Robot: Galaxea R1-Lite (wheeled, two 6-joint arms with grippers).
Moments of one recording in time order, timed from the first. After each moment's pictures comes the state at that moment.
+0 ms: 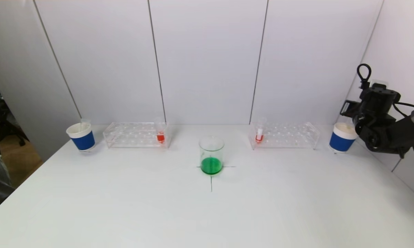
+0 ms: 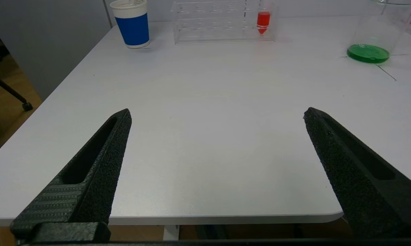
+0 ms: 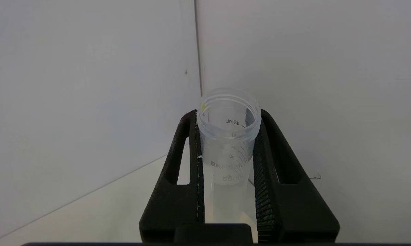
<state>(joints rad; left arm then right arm) 0.00 0.00 0.00 0.01 0.00 0.01 -0.18 2.33 -1.36 -0.90 -0.41 0.06</state>
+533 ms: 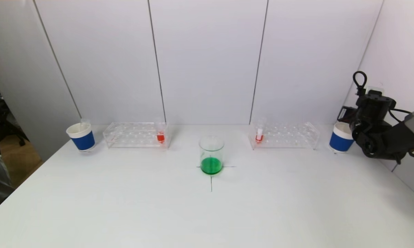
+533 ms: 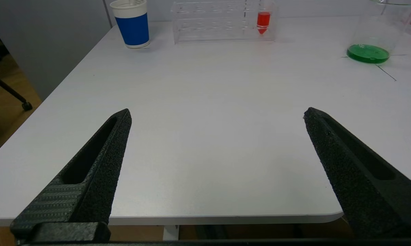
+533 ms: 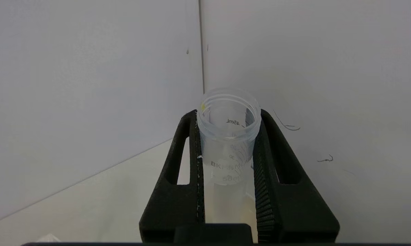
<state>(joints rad) 0.00 0.00 0.00 0.01 0.00 0.01 -0.17 2.35 -1.30 -0.96 -0.41 0.06</state>
